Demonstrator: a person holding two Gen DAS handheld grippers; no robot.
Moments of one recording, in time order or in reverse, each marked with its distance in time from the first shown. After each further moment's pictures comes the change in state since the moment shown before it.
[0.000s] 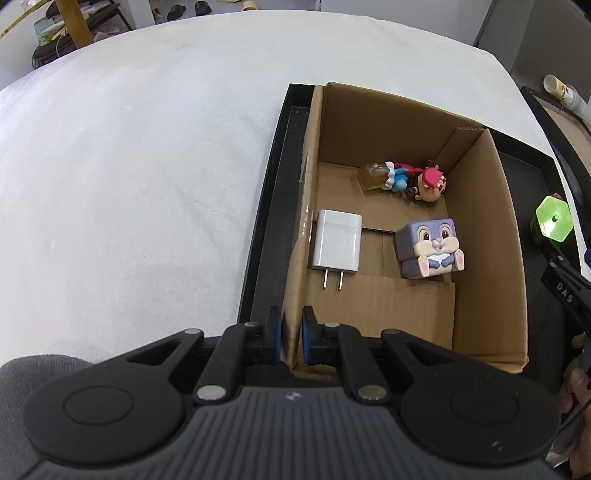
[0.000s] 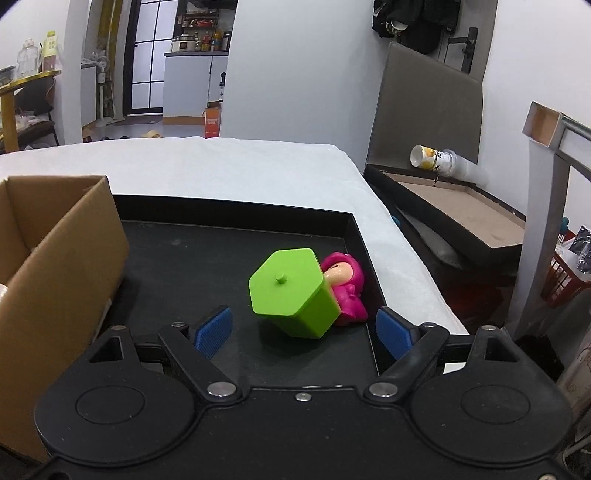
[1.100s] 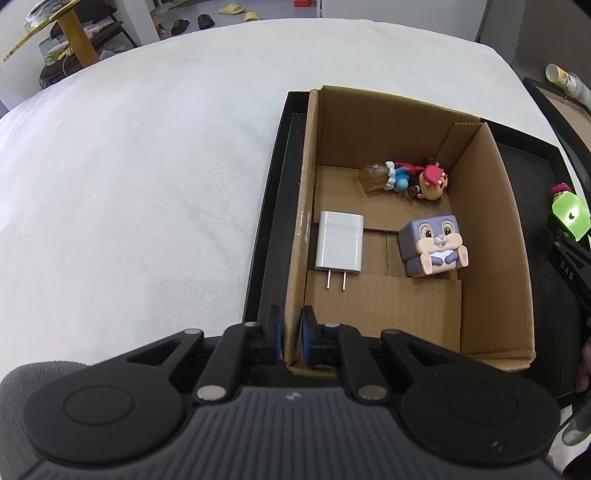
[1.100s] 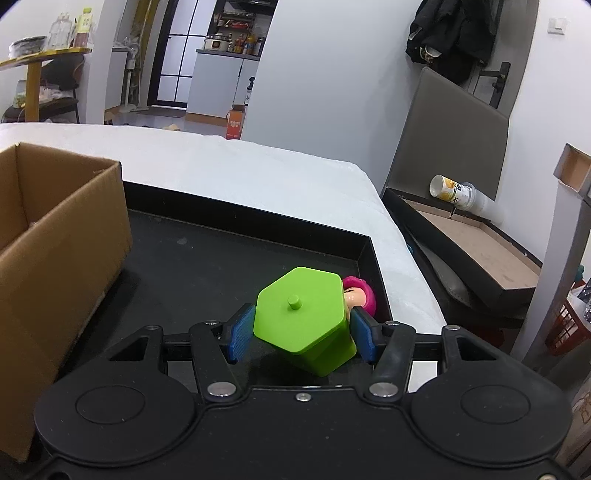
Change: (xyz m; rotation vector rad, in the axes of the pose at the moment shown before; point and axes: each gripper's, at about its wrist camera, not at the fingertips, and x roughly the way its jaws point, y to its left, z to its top) left arm 0.002 -0.011 -0.013 0.040 -0.035 0.064; right arm 0.008 0.007 0.007 -0.132 -0.044 0.021
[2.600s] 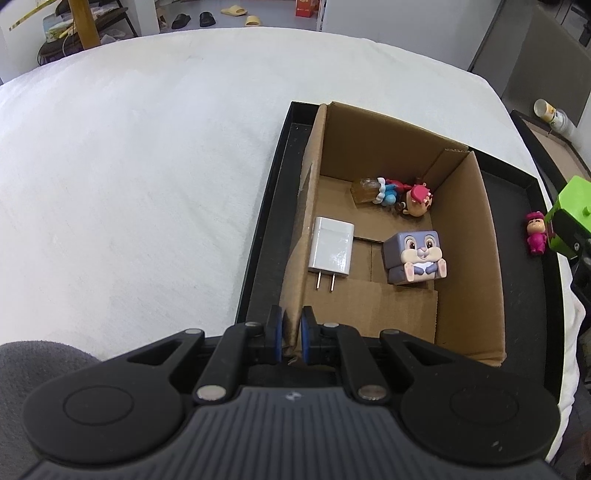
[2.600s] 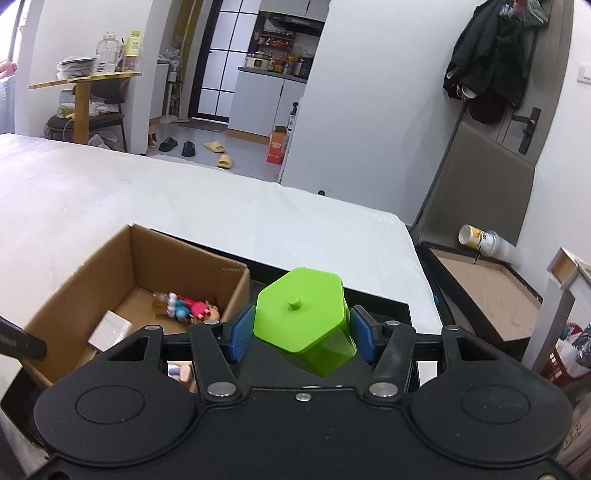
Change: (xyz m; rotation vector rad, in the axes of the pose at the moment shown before) left arm -0.012 0.028 -0.009 -0.087 -0.030 -0.117; right arm -0.090 0.043 0.073 -0.065 -0.037 0.103
